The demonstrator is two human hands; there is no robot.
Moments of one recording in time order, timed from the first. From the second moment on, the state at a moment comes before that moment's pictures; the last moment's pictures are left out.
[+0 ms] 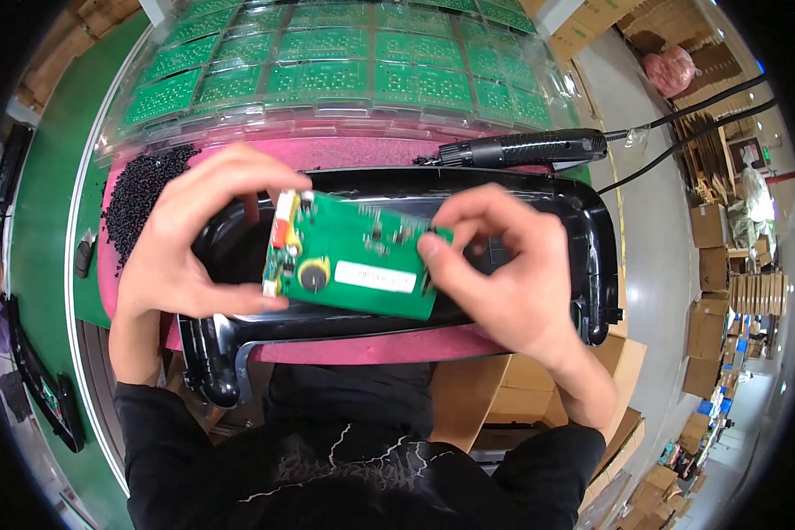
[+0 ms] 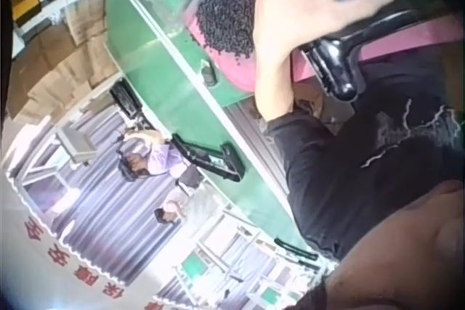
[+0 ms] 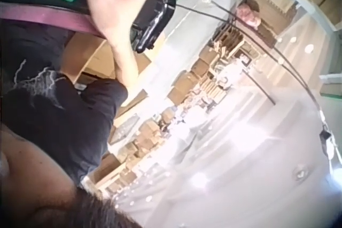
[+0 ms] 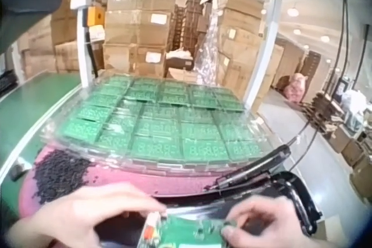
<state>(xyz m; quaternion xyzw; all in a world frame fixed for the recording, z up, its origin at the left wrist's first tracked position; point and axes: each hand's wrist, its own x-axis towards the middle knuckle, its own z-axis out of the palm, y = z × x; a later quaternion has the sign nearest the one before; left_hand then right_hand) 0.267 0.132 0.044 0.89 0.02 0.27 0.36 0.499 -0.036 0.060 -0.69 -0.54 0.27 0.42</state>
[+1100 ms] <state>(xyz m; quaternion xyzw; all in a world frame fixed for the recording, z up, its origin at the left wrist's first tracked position) 0.275 0.111 0.024 0.95 0.20 0.04 0.24 0.518 -0.028 0.006 -0.62 -0.70 0.20 0.31</state>
